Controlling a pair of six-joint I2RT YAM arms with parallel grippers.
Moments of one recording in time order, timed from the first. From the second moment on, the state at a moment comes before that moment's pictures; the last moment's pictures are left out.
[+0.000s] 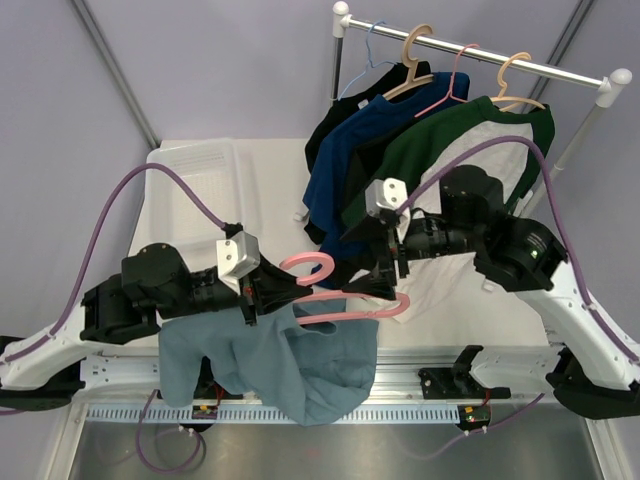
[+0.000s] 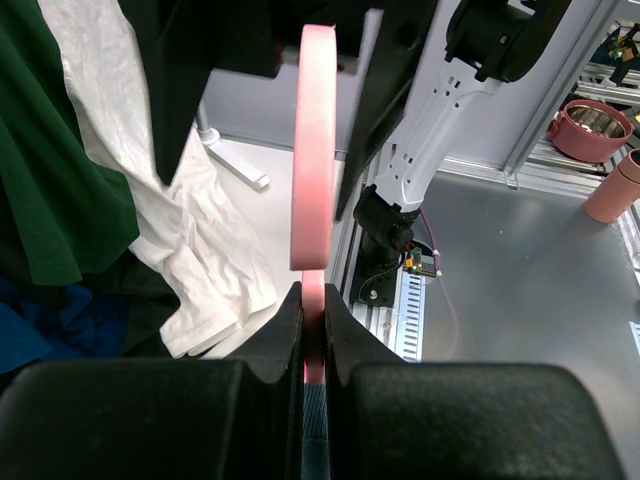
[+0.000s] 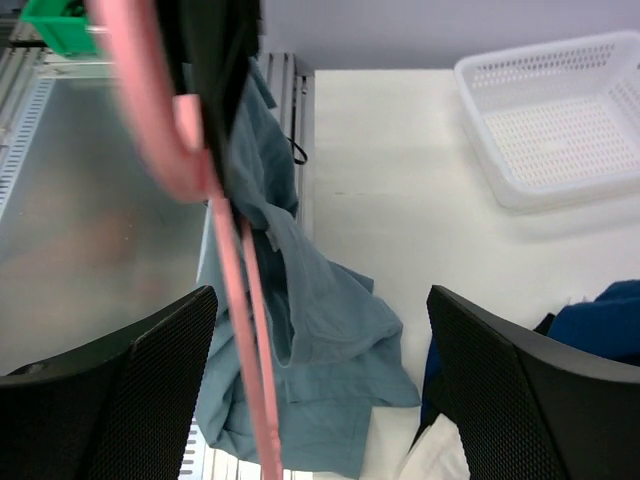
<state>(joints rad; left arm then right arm) -1.30 0.80 1.29 -0.53 0.09 -0.09 0.87 1.16 1.64 -0.81 -0.67 -0.22</state>
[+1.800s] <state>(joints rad) -1.29 0.46 1.50 -0.80 -0.21 -0.14 0.92 0.77 1.12 -0.44 -0.47 0.01</state>
